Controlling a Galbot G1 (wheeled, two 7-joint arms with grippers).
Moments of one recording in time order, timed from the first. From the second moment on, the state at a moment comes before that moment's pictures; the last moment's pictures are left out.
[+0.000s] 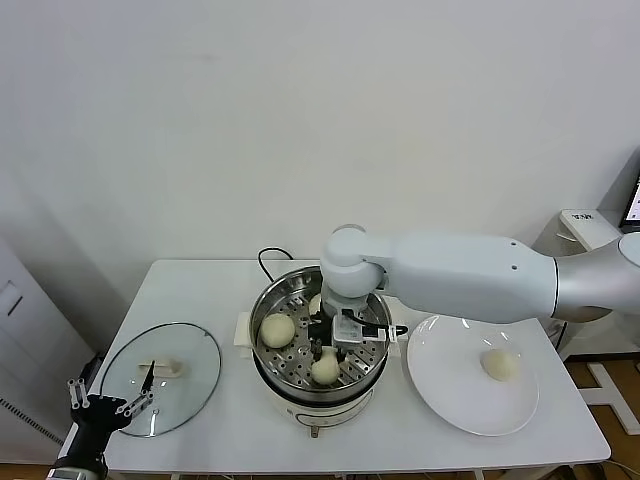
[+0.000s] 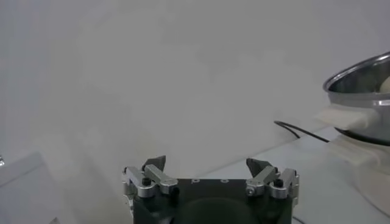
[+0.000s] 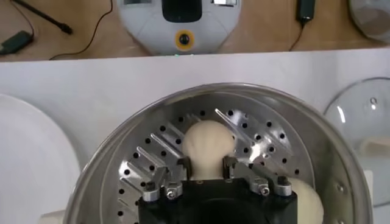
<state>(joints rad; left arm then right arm) 1.69 -1.50 -0.91 -2.11 0.13 -0.10 0.24 0.49 1.09 -1.26 1.65 -0.16 0.39 -1.19</state>
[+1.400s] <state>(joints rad) 1.68 -1.48 -0.89 -2.13 0.16 -0.07 0.23 0.39 0.63 -1.19 1.18 0.12 0.01 -1.20</state>
